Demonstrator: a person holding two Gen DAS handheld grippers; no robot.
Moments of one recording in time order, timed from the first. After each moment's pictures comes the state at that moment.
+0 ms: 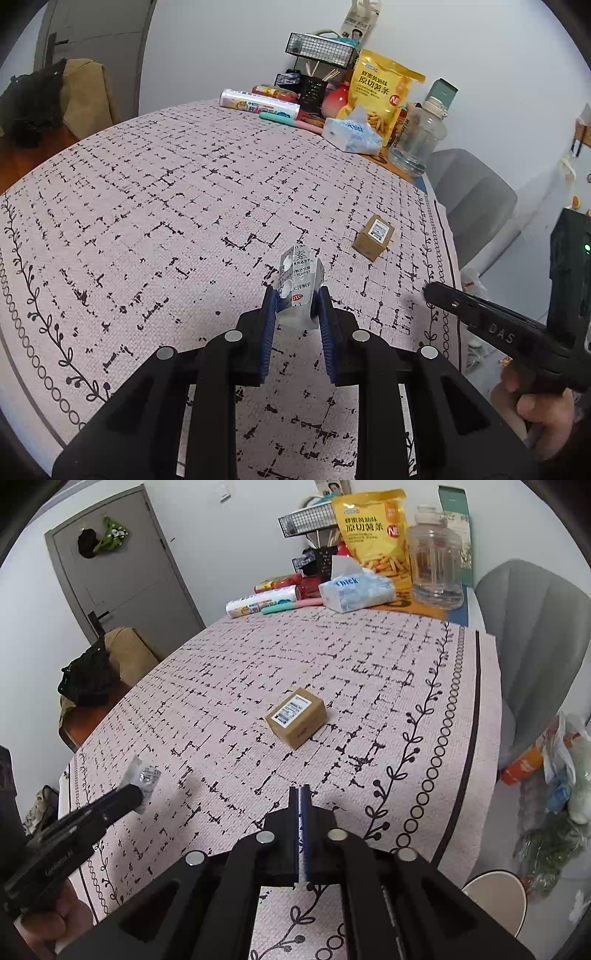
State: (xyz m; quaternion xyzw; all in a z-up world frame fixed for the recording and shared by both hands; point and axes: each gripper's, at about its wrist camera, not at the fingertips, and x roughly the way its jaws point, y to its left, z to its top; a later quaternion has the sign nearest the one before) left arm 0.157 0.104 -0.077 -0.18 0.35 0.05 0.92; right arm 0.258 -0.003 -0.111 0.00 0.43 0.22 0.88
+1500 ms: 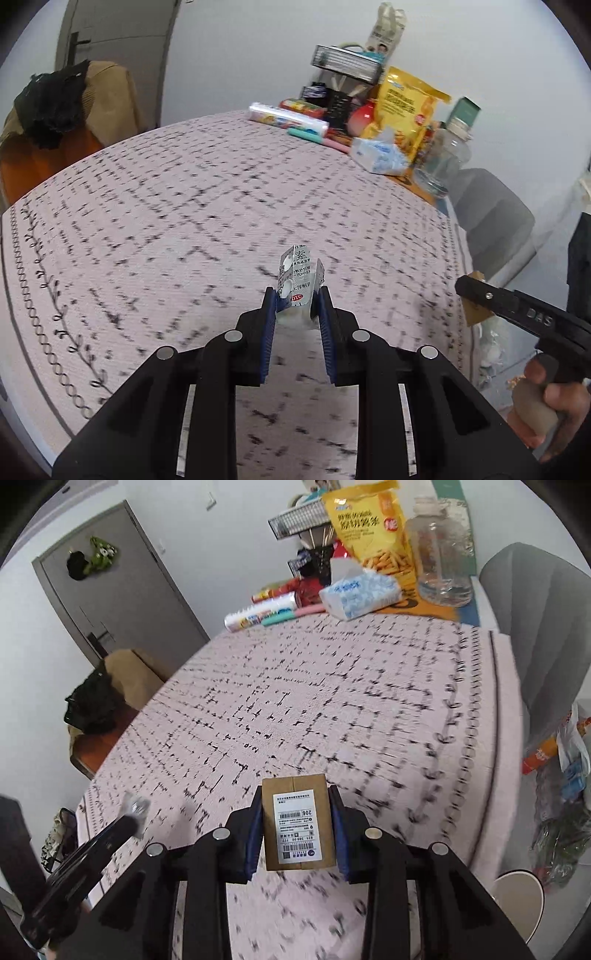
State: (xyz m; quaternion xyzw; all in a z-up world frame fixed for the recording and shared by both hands) left arm 0.161 0.120 -0.060 -0.19 0.34 0.08 0.92; right arm 0.282 -0.005 -0.084 0.04 0.43 0.22 0.87
